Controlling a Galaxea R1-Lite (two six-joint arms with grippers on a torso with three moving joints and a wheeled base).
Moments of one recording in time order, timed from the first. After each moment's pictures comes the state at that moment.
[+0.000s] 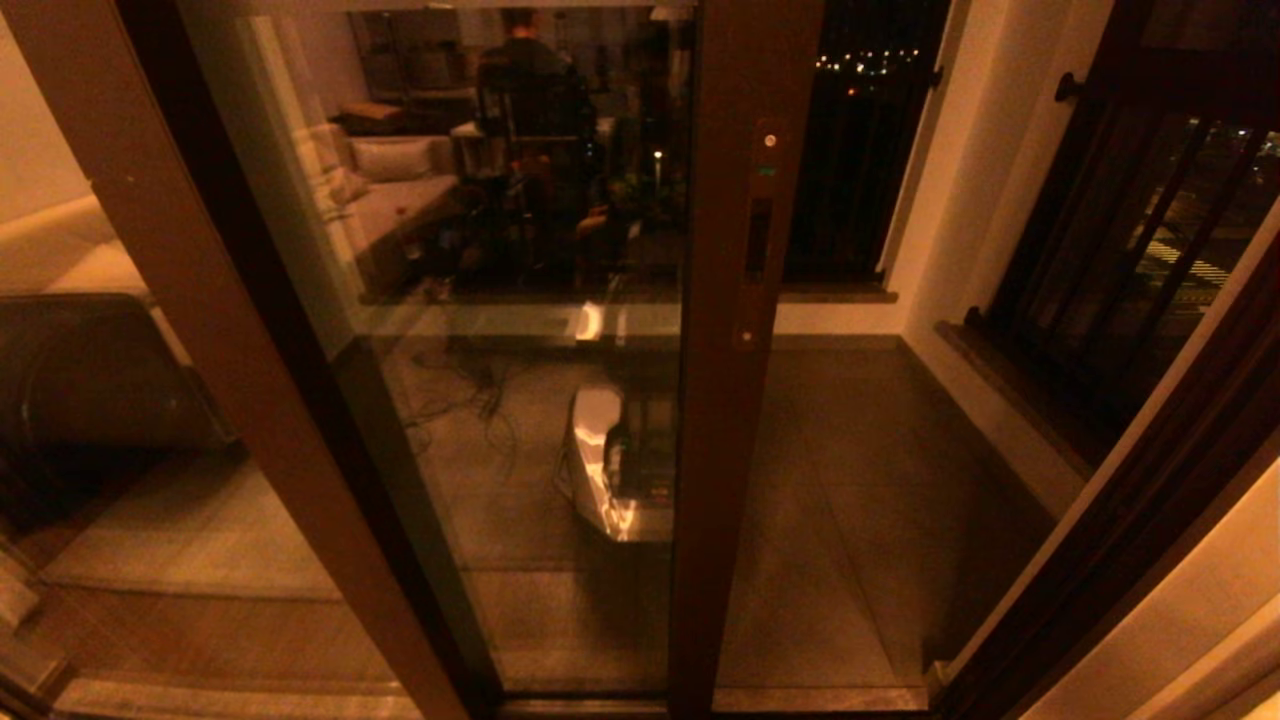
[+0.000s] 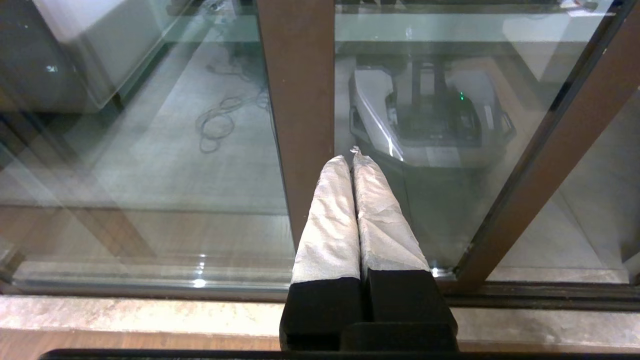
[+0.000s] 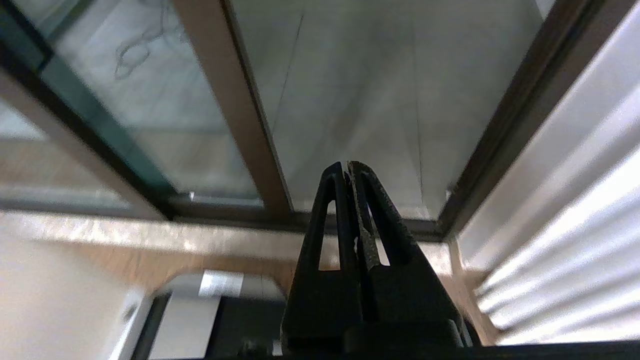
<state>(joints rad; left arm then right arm) 0.00 0.00 -0.03 0.08 0.00 0.02 0.00 0.00 -0.50 0.69 0.17 0.01</state>
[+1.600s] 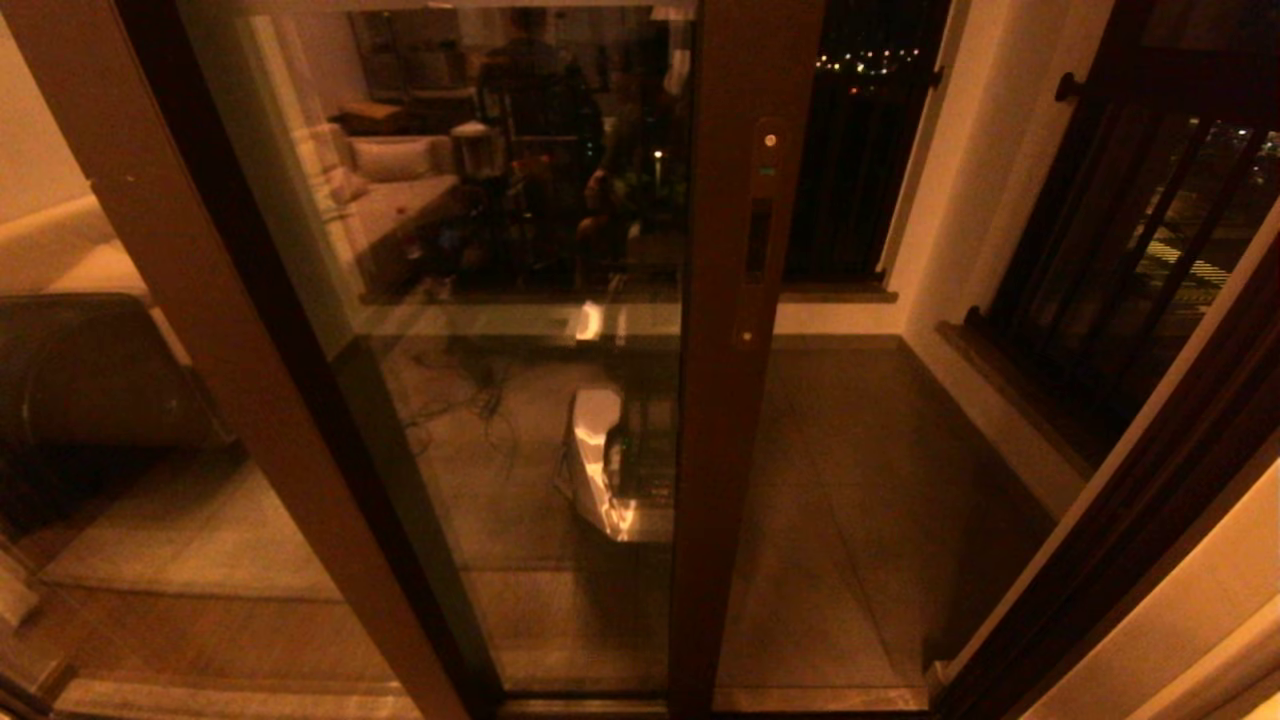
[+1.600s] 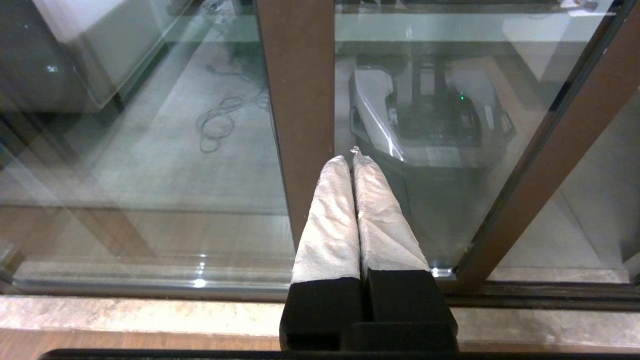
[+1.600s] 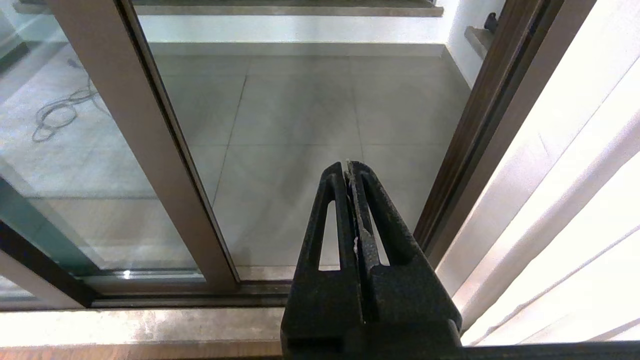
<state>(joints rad) 0.00 0.00 -0.03 0.08 0.00 0.03 0.00 0.00 -0.04 0.10 0.02 -0.04</state>
